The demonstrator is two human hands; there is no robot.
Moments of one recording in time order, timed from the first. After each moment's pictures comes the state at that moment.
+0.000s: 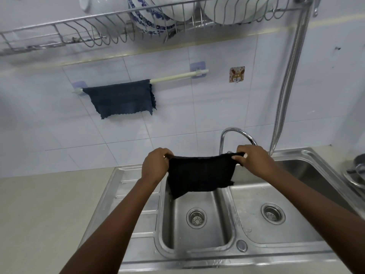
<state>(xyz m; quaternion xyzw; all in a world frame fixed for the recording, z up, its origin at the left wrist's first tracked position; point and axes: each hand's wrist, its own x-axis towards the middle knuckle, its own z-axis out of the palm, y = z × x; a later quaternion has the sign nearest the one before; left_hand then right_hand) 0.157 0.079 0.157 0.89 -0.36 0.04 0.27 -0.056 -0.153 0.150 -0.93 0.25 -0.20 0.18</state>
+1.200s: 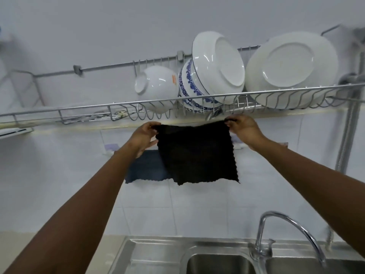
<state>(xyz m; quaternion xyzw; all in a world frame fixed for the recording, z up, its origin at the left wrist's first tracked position) 0.394 0.049 0.392 0.71 -0.32 -0.12 0.62 0.200 -0.214 0.388 -0.81 0.16 -0.37 0.43</state>
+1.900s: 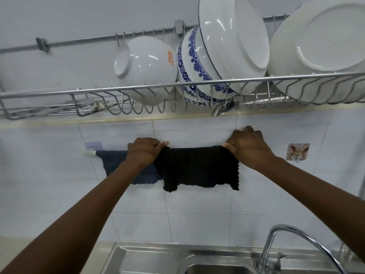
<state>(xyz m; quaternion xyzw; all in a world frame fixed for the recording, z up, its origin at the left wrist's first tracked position) 0.445 -0.002 0.333 0.93 -0.32 0.12 0.14 0.241 -0.244 0.322 -0.94 0.16 -0.28 -0.14</state>
